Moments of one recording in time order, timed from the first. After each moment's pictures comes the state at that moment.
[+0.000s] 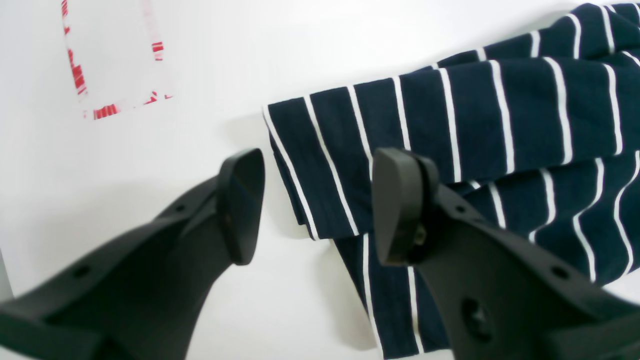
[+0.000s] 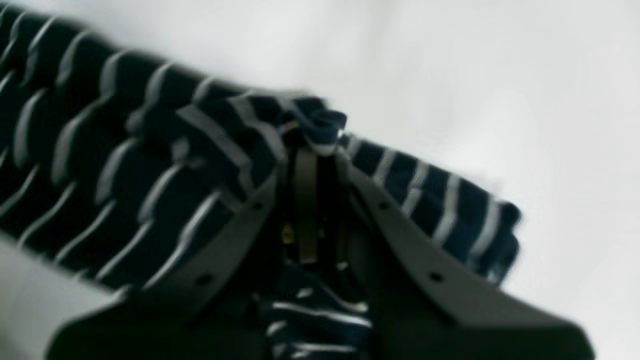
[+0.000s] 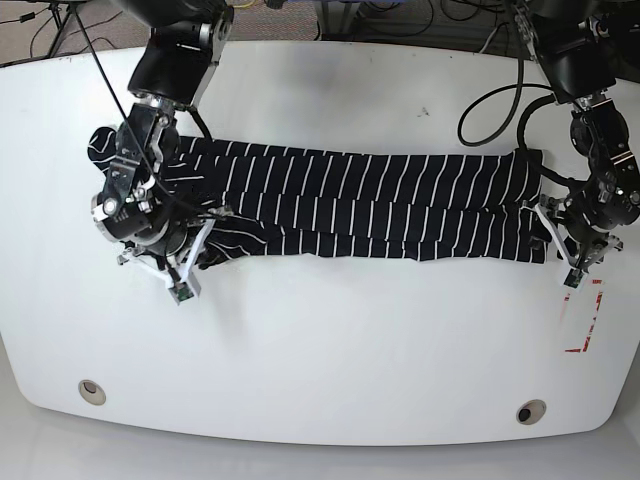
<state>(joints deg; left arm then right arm) -9.1 -18.7 -23.4 88.2 -14.0 -42.0 60.6 10.4 1.4 17.2 98.0 7.3 39.7 -71.9</state>
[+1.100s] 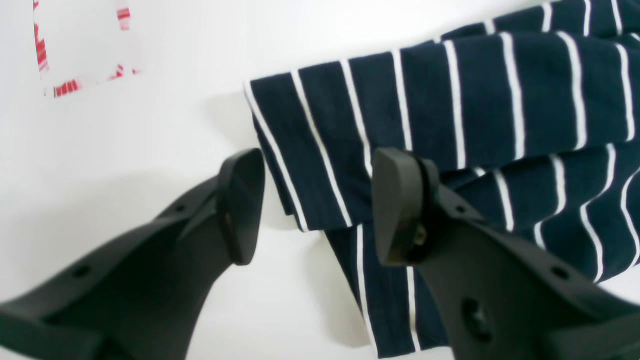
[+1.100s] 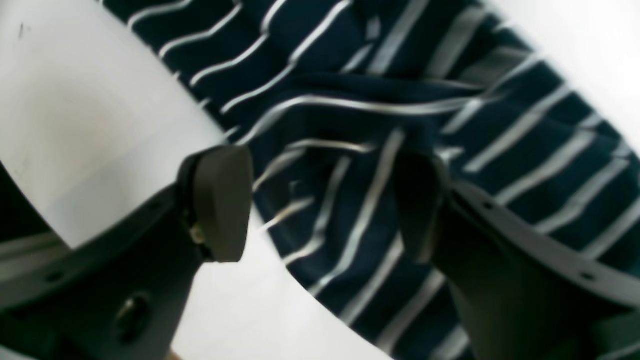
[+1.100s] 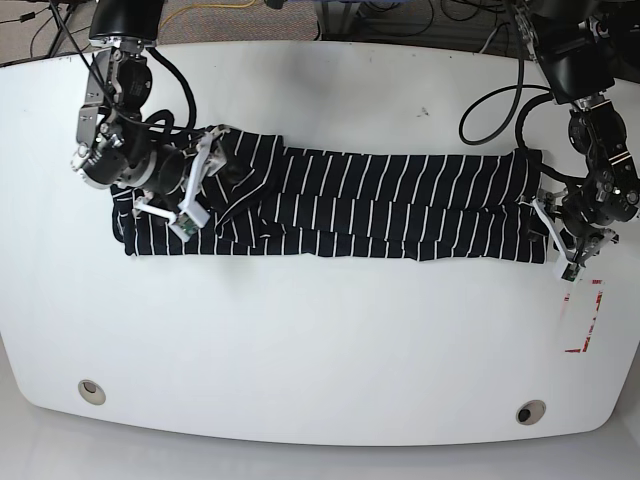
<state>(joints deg) -9.1 -18.7 -23.3 84.8 -14.0 -42.0 60.5 -4.5 15.8 10.5 107.9 38.6 40.1 -76.7</state>
